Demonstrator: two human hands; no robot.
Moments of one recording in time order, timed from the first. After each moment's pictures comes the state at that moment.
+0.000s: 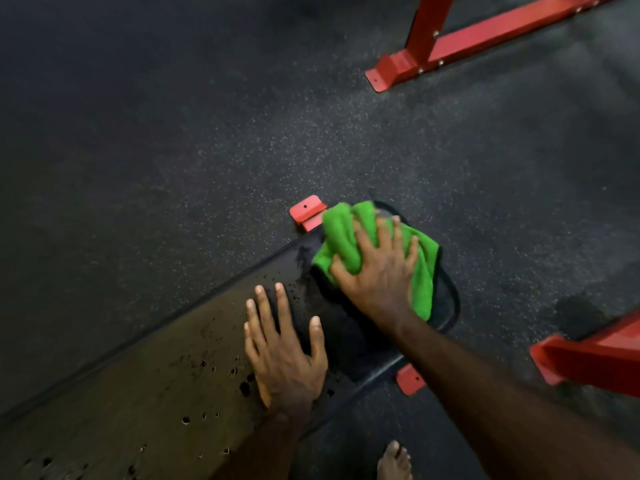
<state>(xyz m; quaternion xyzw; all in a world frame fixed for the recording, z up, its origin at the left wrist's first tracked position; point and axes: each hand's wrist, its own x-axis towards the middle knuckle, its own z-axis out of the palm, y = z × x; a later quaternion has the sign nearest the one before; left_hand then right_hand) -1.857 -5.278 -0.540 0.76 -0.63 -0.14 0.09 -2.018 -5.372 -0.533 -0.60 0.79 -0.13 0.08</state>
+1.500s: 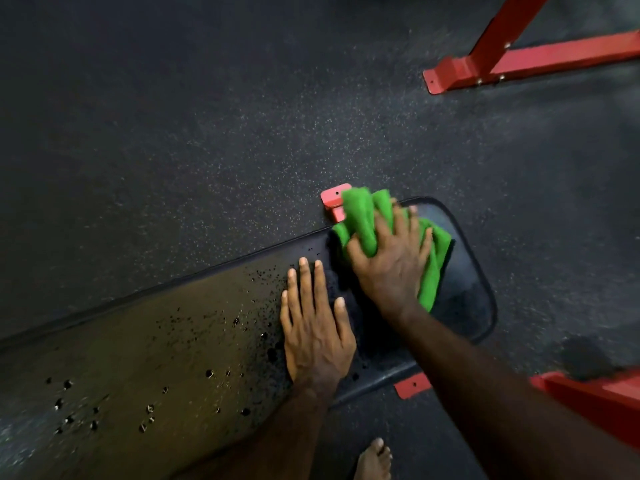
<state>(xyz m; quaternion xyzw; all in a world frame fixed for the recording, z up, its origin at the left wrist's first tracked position) -1.854 -5.278 -0.541 0.75 -0.62 -0.18 0.11 -1.972 -5.384 -0.534 -0.64 0.75 -0.15 0.08</state>
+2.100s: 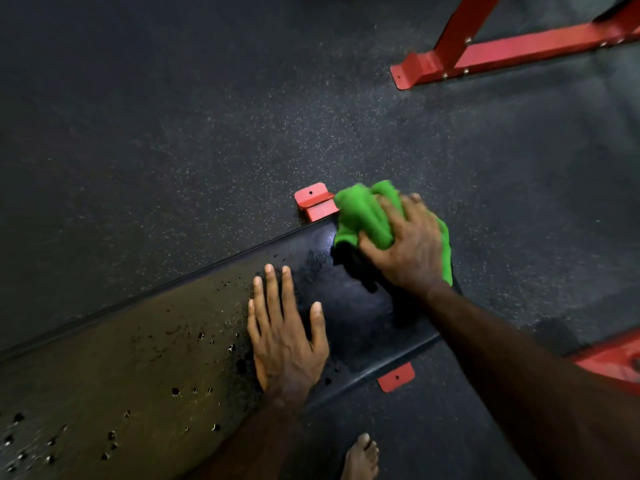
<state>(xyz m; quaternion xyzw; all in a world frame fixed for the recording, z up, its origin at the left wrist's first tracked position) -1.856 -5.279 -0.540 0.75 -0.63 -0.17 0.10 -2.068 -5.406 -0.535 -0.67 0.73 -0.13 0.05</state>
